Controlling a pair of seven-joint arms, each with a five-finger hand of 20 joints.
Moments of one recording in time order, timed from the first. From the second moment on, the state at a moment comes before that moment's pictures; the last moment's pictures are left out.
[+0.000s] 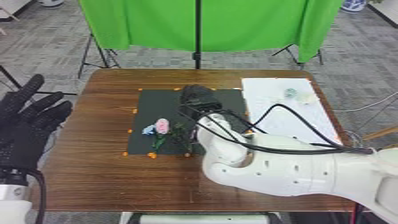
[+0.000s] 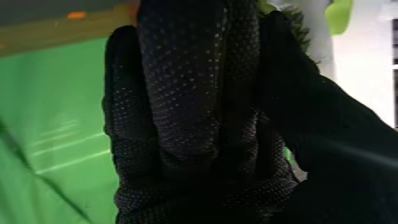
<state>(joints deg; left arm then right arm) 144.4 -50.3 -113.5 -139.3 25.4 20.1 21.6 -32.3 -62.7 -1.6 -99.3 -111.2 19.1 56.1</state>
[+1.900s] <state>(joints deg) 140.3 -48.9 -112.7 -137.7 26.0 18.1 19.3 -30.2 -67.1 -8.5 -96.5 -112.8 12.4 56.8</state>
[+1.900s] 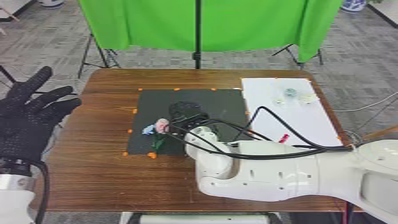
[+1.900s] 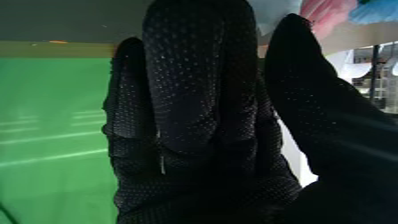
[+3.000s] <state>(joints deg) 144.2 -49.9 -113.4 -138.8 26.0 18.5 20.6 -27.9 -49.1 7.4 -96.7 -101.0 17.7 56.3</state>
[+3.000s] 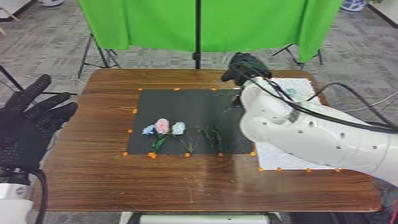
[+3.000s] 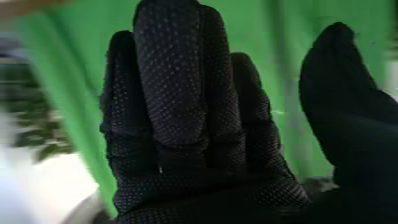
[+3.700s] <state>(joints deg) 143.0 -50.2 -111.7 -138.7 26.0 18.6 20.4 -35.5 -37.7 14.2 -91.8 -95.1 4.4 57.7</state>
